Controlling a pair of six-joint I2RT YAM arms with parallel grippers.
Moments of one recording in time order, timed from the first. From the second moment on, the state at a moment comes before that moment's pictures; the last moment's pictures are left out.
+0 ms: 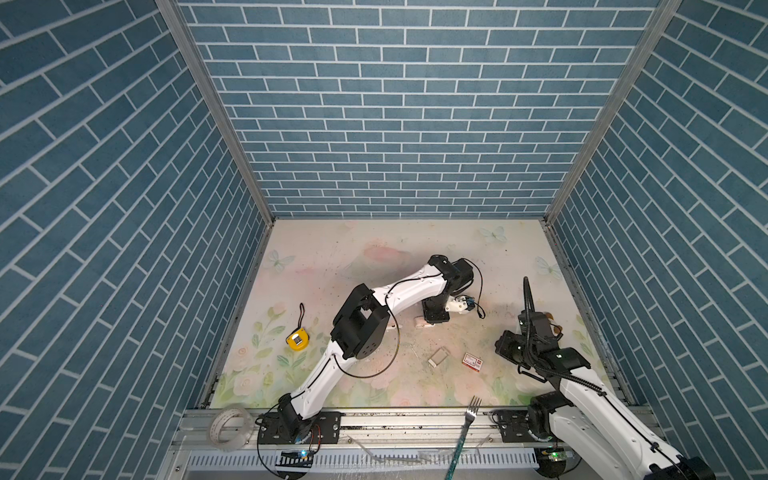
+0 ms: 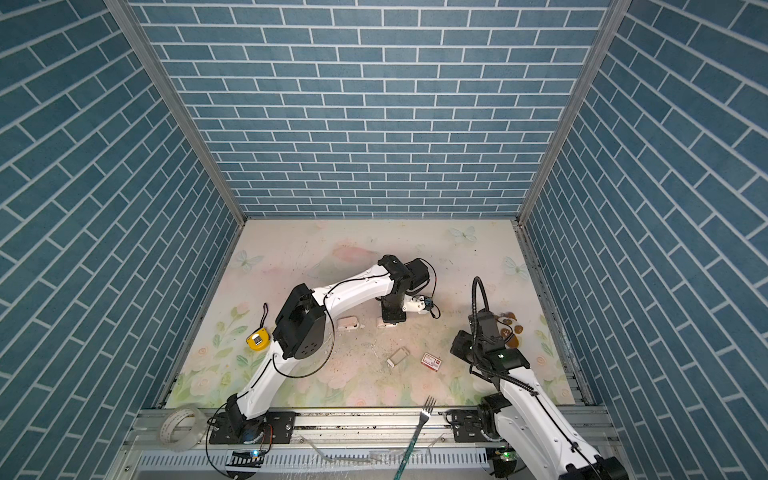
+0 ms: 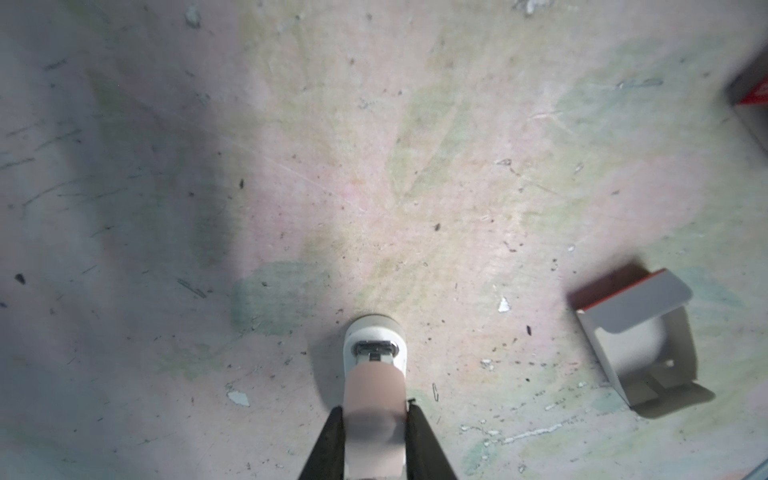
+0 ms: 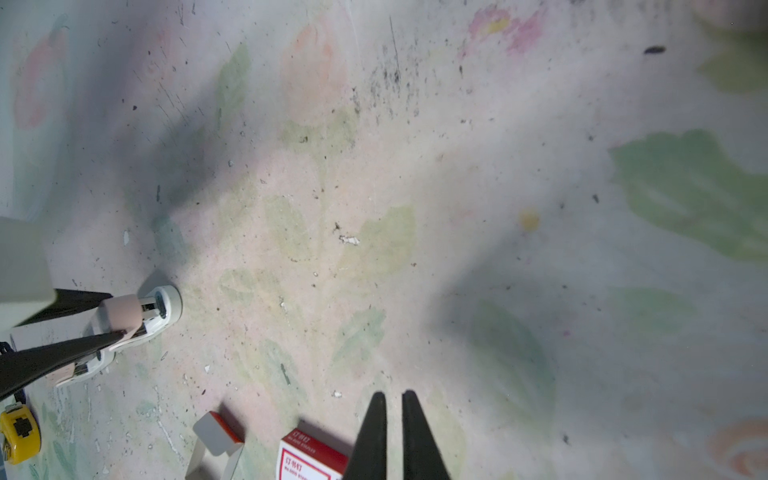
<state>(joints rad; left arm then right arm) -0.92 2.35 2.08 -1.30 -0.02 0.56 0.31 0.75 0.34 -0.56 -0.13 0.73</state>
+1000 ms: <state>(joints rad) -0.93 2.33 1.99 -1.25 -0.03 0.55 0.31 0.74 0.33 -0.57 -0.12 0.74</state>
